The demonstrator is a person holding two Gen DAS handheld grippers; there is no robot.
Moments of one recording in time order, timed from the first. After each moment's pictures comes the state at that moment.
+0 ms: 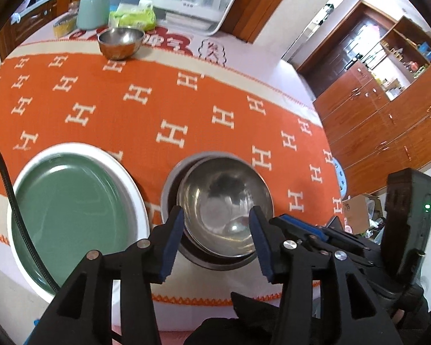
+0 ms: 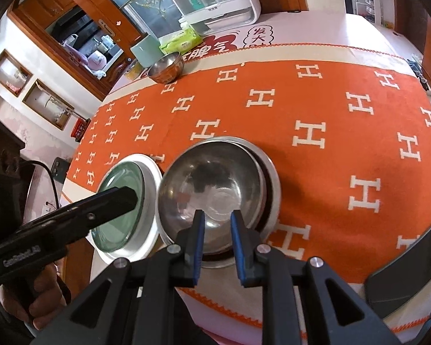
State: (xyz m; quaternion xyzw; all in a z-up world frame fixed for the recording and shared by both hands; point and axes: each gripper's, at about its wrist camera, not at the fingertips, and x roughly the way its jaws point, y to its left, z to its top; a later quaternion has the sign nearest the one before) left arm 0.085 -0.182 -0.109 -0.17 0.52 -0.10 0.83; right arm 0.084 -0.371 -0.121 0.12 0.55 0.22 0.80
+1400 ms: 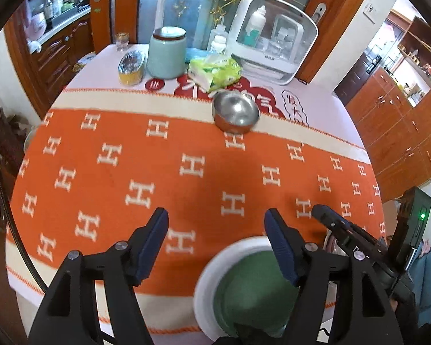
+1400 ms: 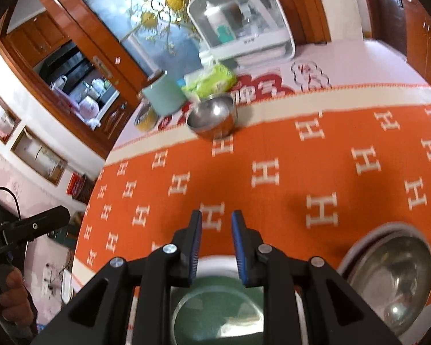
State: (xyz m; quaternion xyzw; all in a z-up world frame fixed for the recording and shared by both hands) left arm 0.186 0.088 -0.041 -0.10 0.52 -0.06 0.85; right arm 0.174 -0.176 -0.086 0.18 0.46 0.14 0.86
